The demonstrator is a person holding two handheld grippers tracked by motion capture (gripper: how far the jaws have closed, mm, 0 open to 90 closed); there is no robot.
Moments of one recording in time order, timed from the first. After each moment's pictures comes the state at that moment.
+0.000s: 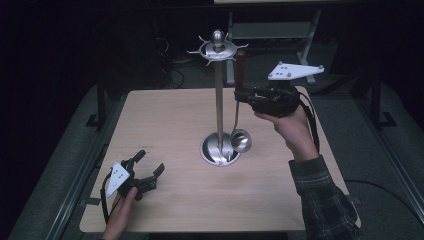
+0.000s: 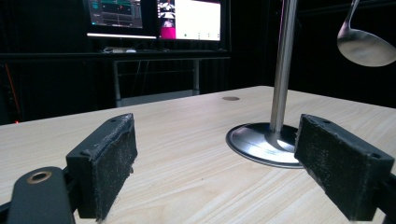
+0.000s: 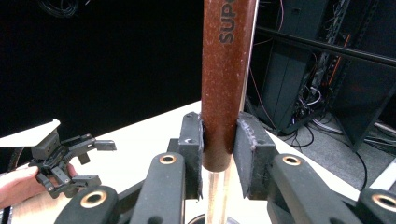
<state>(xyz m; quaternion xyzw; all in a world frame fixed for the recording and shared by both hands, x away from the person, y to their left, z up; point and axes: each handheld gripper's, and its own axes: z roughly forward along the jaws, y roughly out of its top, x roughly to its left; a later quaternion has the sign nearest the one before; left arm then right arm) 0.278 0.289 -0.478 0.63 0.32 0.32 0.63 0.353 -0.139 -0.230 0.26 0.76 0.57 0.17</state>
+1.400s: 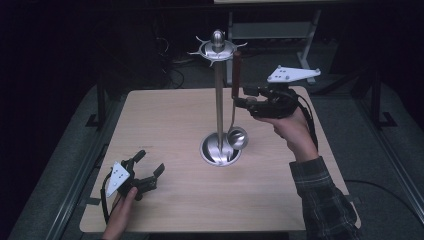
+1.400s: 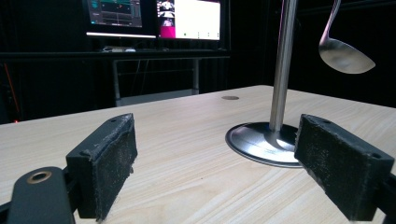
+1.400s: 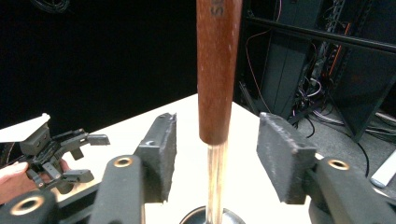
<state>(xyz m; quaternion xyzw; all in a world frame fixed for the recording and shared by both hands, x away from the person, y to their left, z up) 0.278 0.289 -0.478 0.63 0.32 0.32 0.63 0.361 -0.143 -0.247 0.27 0.76 0.56 0.16</state>
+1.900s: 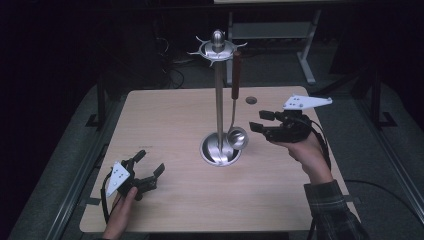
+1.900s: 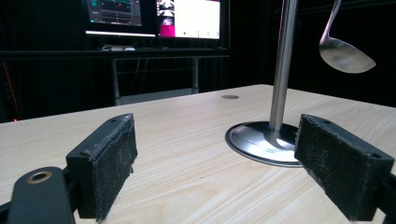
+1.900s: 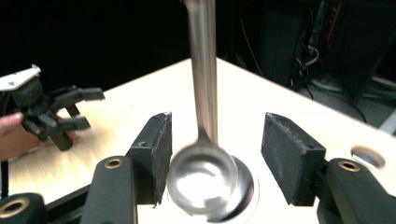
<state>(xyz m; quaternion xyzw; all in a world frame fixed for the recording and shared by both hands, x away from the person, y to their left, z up) 0.279 0.288 -0.478 0.63 0.32 0.32 0.63 0.338 -0.182 -0.305 0.31 0.77 0.53 0.14</state>
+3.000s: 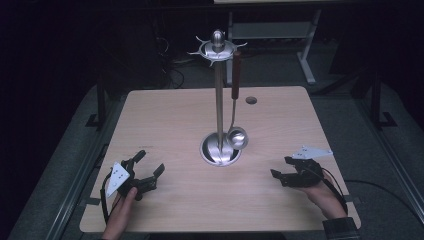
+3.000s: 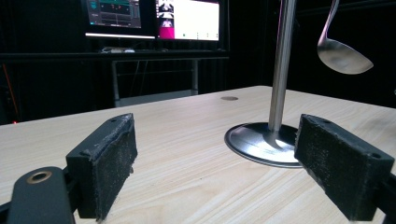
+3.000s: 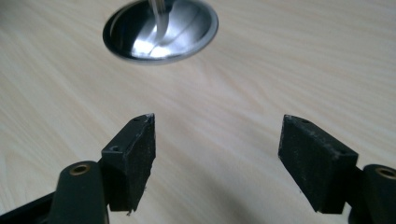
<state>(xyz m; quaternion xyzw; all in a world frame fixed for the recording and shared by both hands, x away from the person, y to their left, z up) 0.278 0.289 -0.478 0.63 0.32 0.32 0.63 0.289 -0.229 -0.433 0.41 0.81 0.40 0.15</state>
